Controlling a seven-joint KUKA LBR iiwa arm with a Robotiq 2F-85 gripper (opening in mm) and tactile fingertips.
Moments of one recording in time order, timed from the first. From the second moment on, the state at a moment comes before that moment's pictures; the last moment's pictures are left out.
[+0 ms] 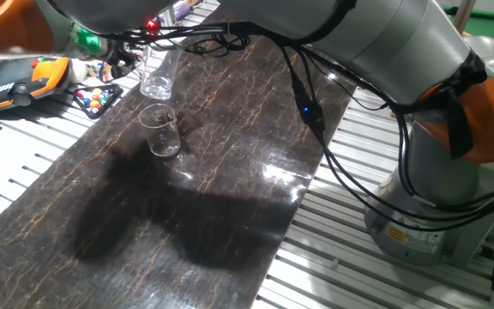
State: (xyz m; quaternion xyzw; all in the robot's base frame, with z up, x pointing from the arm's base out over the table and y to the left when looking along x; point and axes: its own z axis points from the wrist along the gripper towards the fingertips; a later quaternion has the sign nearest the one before) arm 0.695 -0.018 0.221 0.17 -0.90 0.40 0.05
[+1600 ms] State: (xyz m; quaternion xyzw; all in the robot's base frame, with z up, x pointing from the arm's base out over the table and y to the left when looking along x) arm 0.695 -0.008 0.220 0.17 -0.91 0.37 0.05
